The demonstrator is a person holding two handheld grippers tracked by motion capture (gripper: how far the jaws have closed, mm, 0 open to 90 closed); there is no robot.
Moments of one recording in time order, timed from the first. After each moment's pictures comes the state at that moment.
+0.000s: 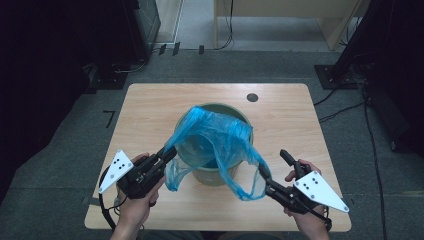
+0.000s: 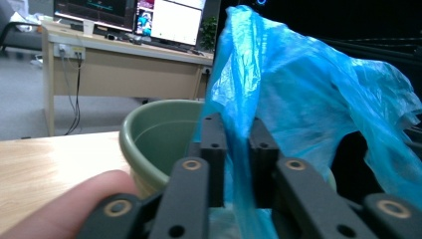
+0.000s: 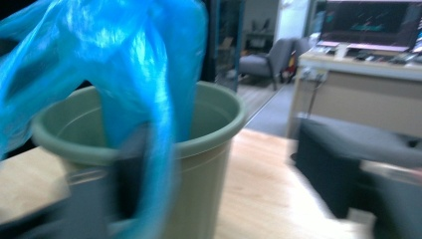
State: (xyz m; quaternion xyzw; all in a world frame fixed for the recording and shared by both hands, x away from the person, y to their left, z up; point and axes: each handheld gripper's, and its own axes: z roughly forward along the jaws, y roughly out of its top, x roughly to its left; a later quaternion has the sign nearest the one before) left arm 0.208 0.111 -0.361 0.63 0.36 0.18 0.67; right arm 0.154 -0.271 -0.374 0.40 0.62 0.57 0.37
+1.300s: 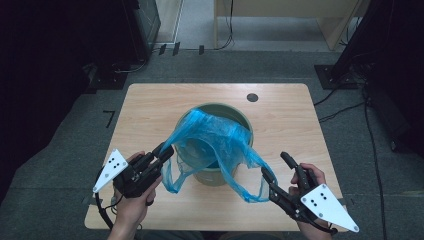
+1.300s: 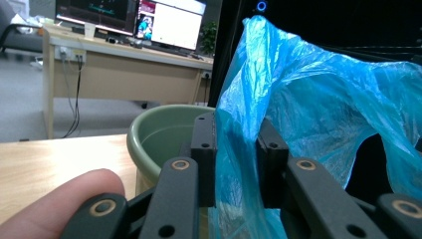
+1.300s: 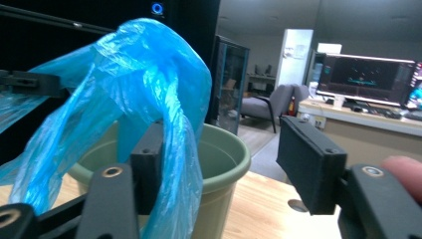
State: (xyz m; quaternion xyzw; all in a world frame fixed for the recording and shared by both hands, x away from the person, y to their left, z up) left arm 0.206 0.116 -0.357 0.62 0.36 0.18 0.68; right arm 0.134 -0.269 -0.364 0.33 0.59 0.61 0.40
